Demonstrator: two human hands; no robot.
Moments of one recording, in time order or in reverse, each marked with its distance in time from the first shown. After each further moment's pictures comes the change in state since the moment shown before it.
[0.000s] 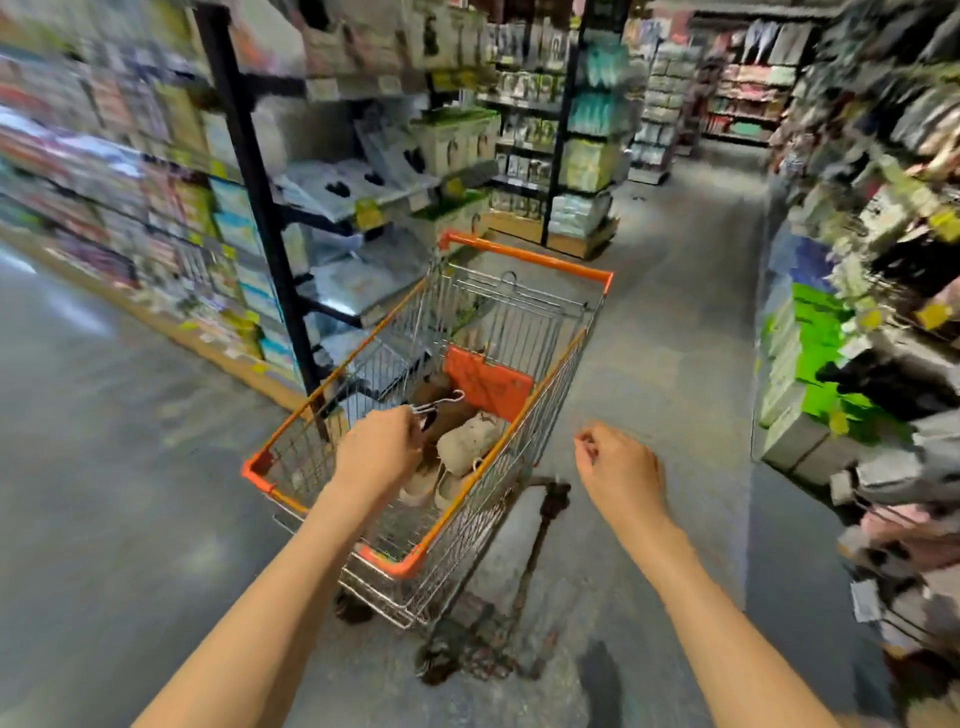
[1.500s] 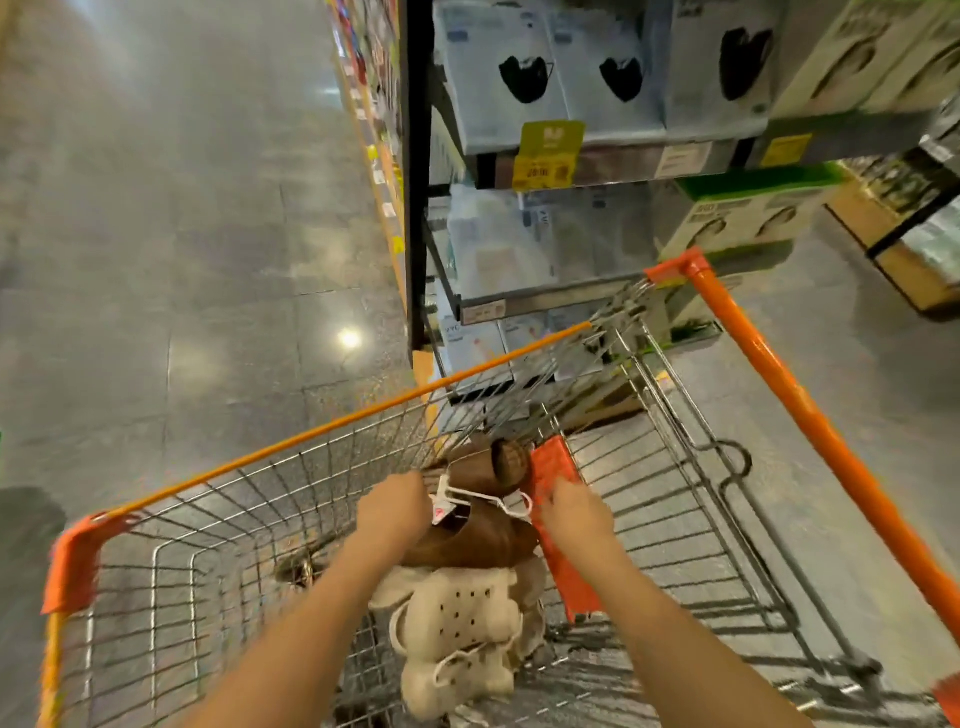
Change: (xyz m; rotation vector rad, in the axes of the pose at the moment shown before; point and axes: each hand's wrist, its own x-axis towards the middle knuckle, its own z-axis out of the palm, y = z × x) left_hand 0.399 -0.074 0.242 -0.154 -0.437 -0.812; right_hand 0.455 0.012 0.422 -0.272 -0.954 -0.388
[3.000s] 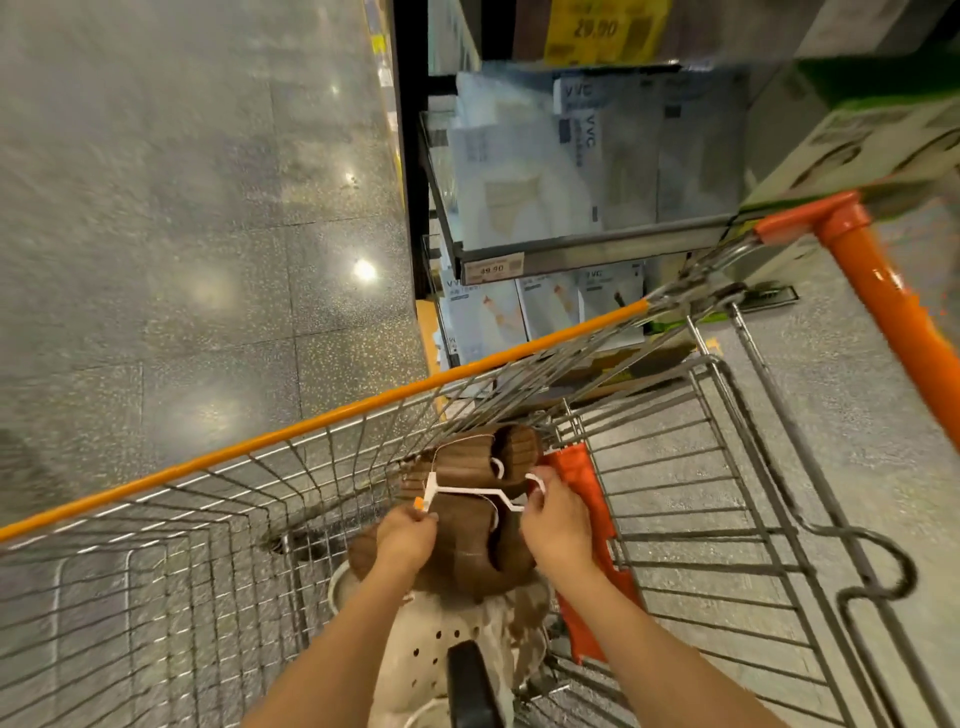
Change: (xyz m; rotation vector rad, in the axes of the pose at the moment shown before) left_hand 0.103 0.016 0.115 -0.830 -0.207 -0.630; right_hand 0.093 -0.004 0.071 0.436 -0.070 0.105
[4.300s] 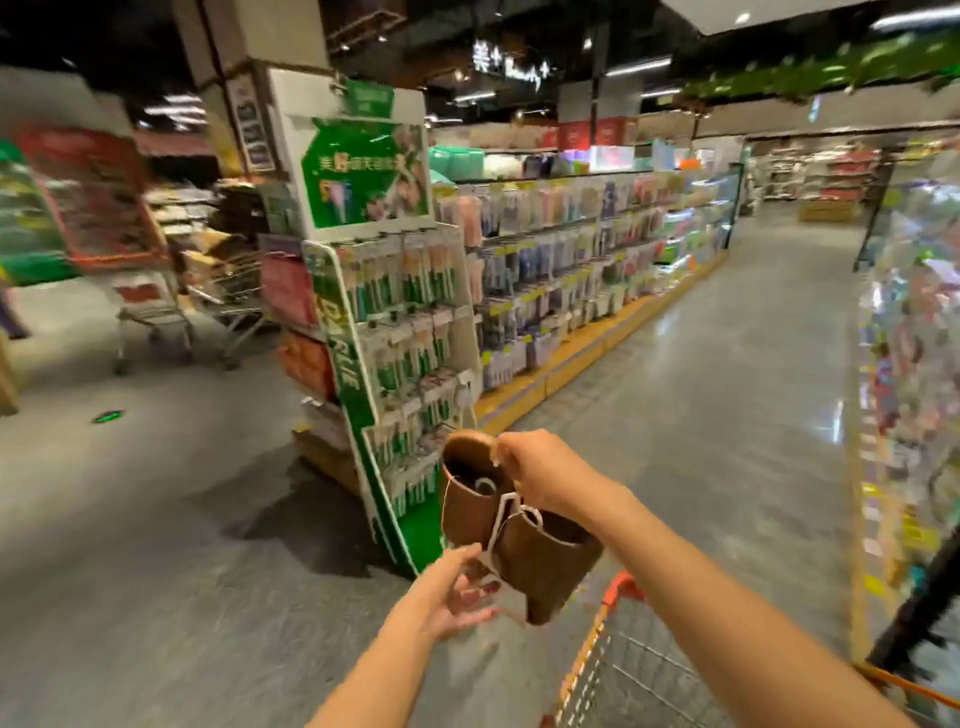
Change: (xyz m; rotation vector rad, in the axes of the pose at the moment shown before) left_hand -0.357 -0.353 -0.366 -1.441 0.245 0.301; right_hand -0.547 -0.368 0.047 -0.467 -0.242 -1.768
